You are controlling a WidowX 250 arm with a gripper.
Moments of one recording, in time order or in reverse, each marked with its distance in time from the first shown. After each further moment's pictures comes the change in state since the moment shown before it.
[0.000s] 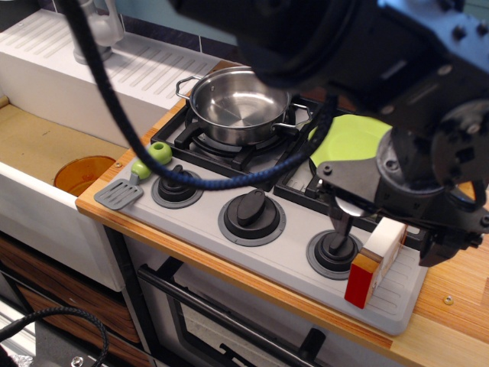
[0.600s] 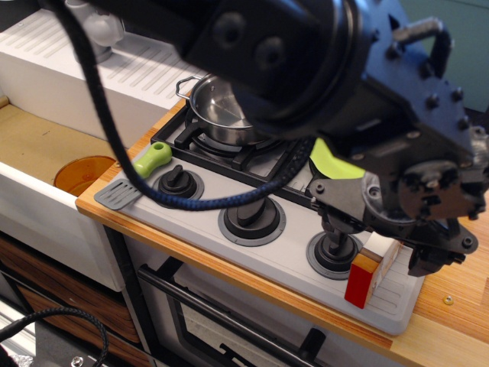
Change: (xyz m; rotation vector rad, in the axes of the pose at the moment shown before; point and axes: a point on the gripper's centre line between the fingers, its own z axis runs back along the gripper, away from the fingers) arm -0.003 0.003 -0.019 -0.007 -0.062 -0.033
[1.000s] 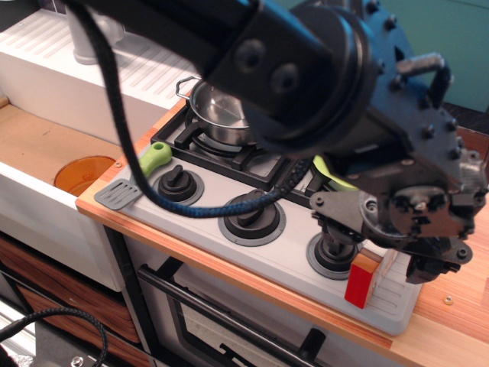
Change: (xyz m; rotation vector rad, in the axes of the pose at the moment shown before) arm -0.003 0.001 -0.013 0.003 -0.008 0.021
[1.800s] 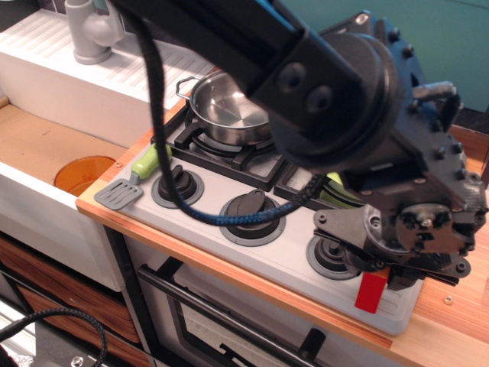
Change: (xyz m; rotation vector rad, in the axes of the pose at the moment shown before) arm -0.008 -0.004 -0.014 0.013 0.043 0.019
